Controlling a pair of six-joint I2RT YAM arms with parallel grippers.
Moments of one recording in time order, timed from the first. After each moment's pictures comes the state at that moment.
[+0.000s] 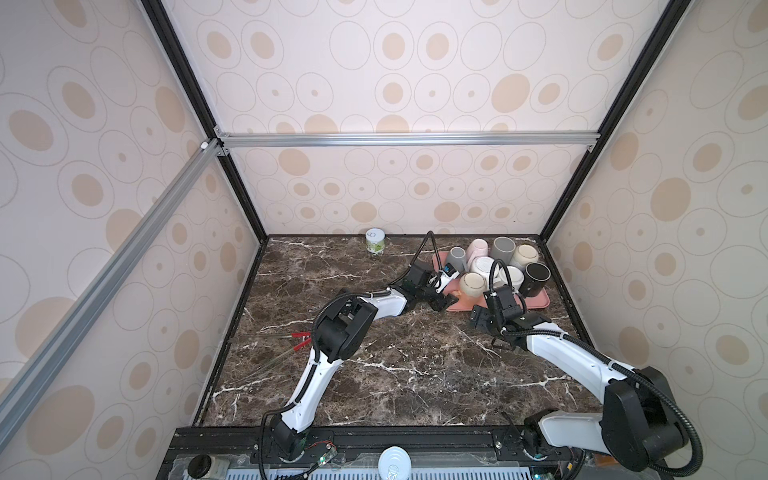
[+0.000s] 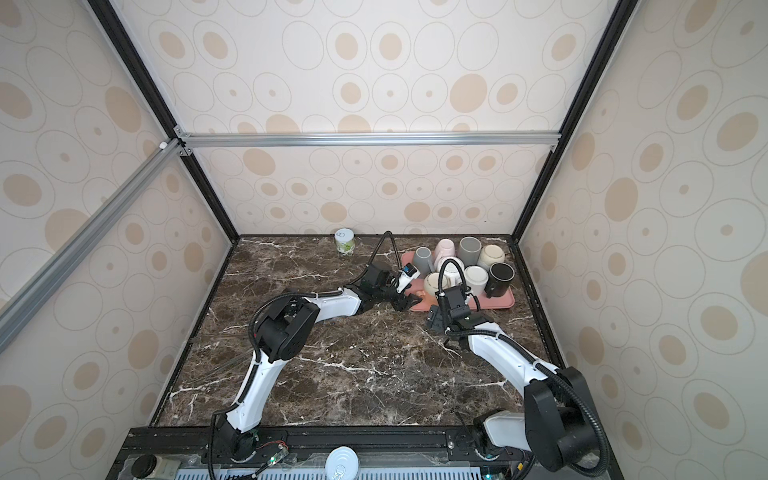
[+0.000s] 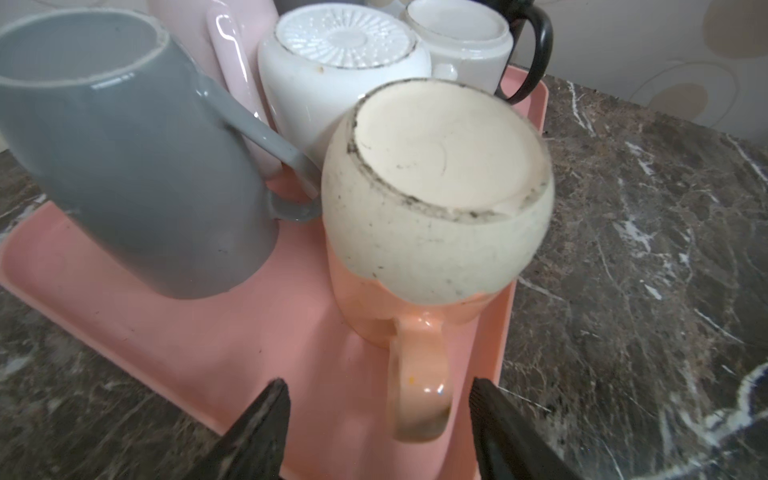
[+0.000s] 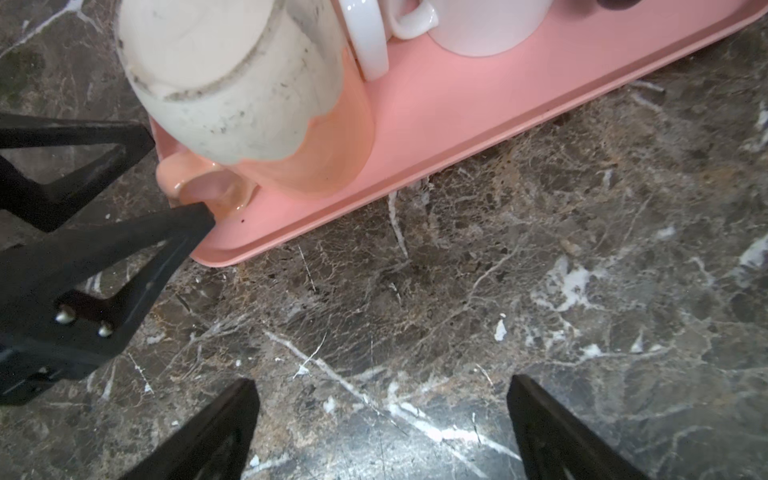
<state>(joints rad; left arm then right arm) -0.70 2.35 1.64 0.17 0.40 0.14 0.34 1.31 0.75 -0.46 0.23 0.68</state>
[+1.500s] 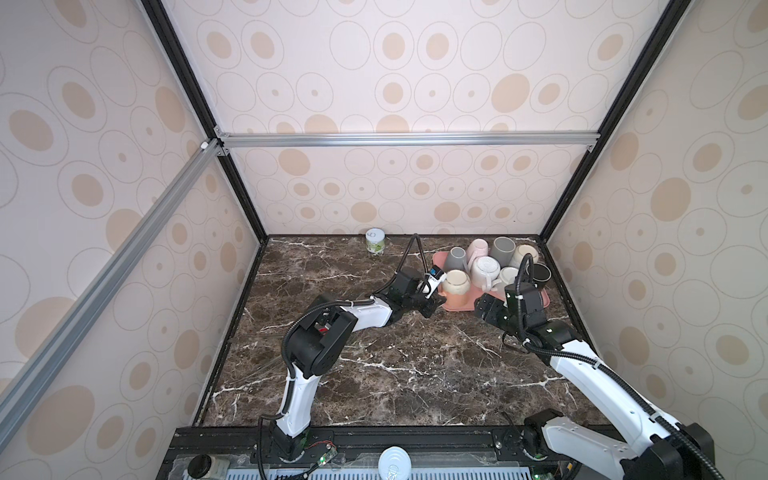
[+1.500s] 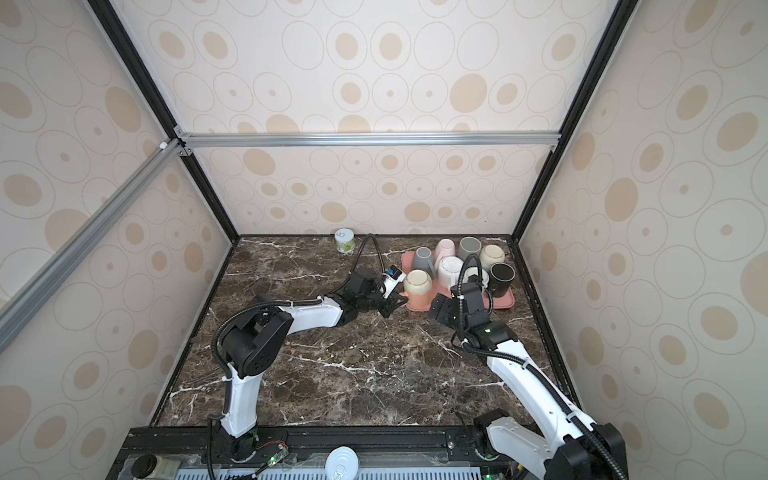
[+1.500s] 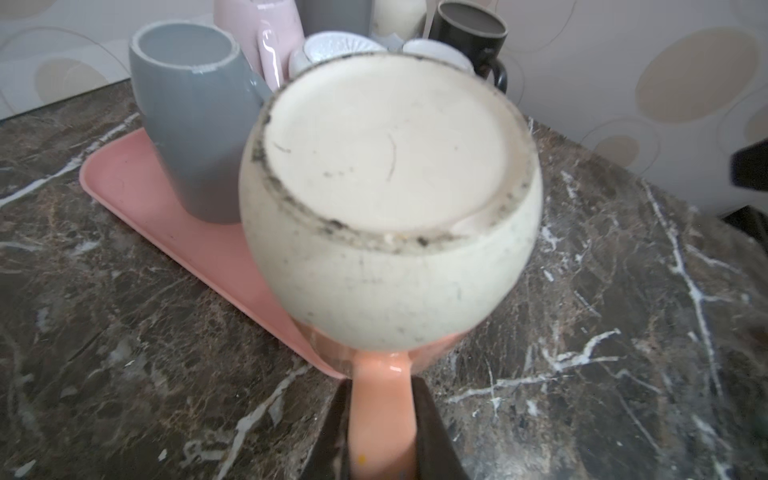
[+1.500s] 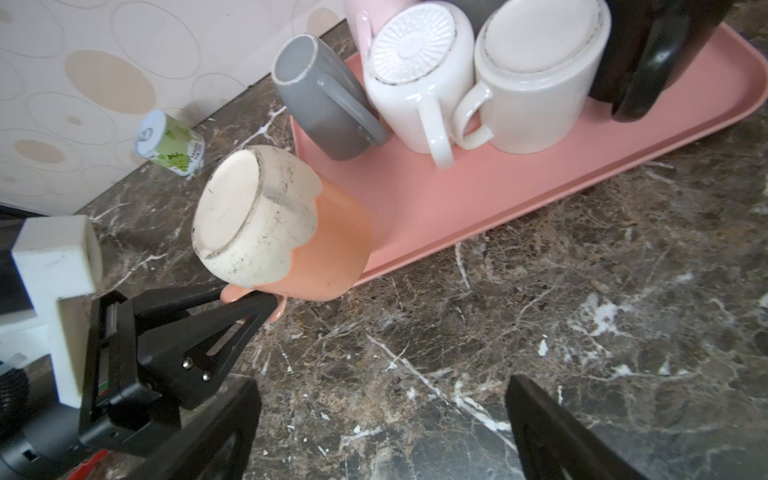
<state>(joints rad) -0.69 2.02 1.25 0.30 0.39 -0.05 0.33 1.03 0.78 -0.46 0.12 0.70</state>
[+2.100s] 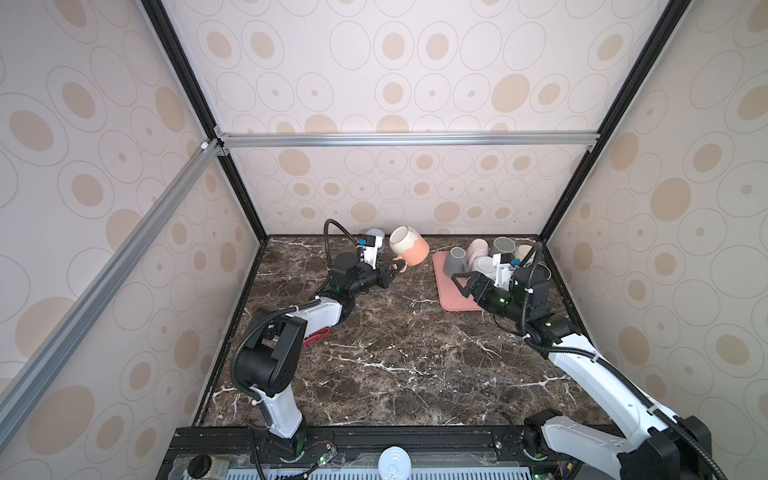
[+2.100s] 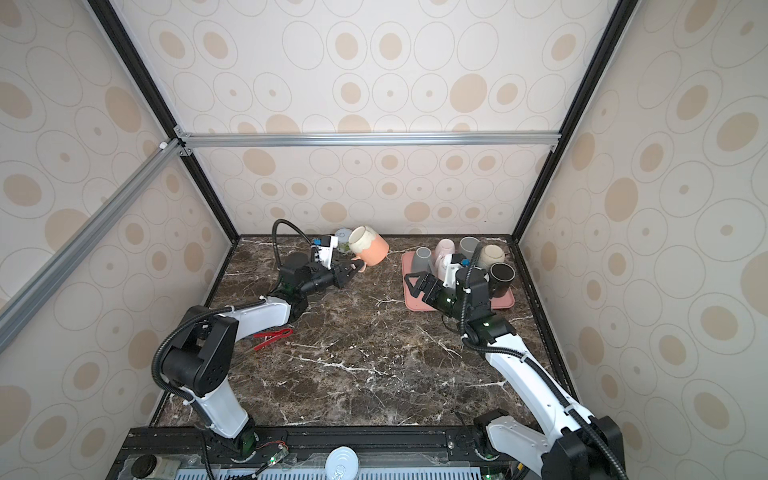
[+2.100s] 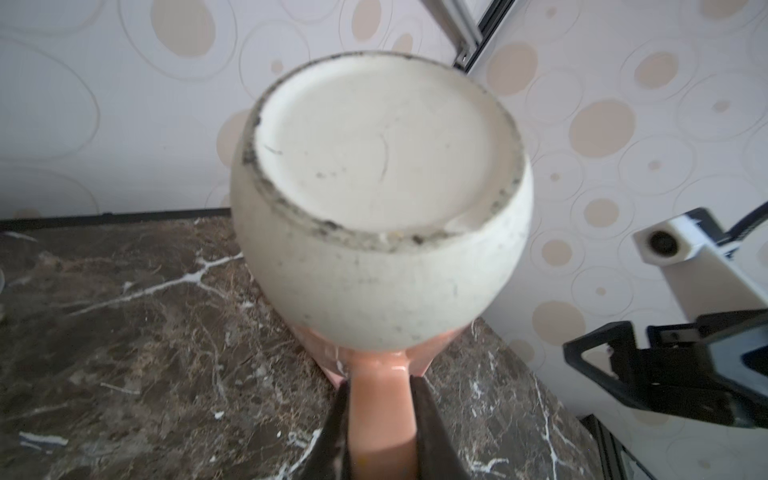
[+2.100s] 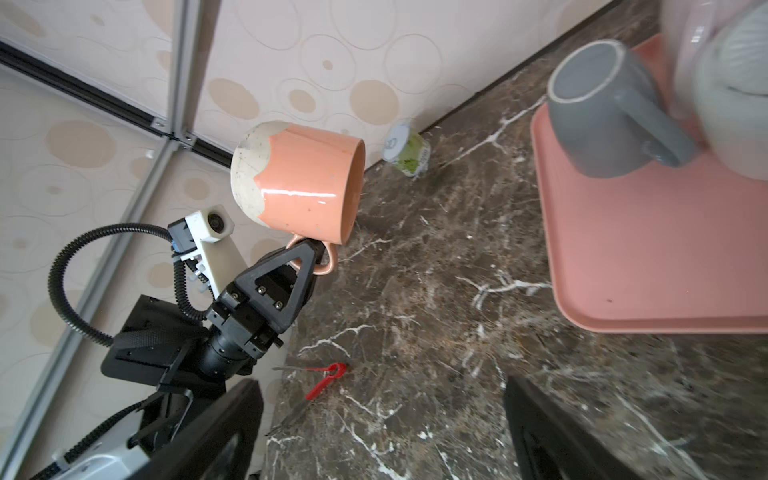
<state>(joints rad) -0.39 1.70 0.98 0.70 0.60 -0.52 0.33 1.12 0.84 -0.05 -0.37 0.84</state>
